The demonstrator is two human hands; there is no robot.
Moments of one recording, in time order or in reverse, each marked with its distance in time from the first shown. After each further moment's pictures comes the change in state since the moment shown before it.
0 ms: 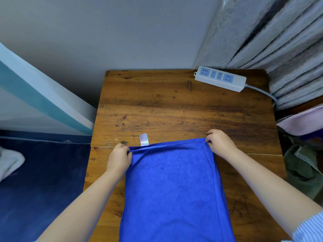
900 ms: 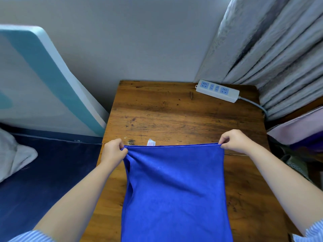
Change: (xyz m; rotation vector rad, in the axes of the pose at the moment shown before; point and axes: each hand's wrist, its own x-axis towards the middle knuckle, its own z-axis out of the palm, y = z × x) left_hand -0.035 -0.019 -0.051 -0.225 0.140 -0.072; right_hand -0.052 0.017 -0.057 0.271 -0.085 0.048
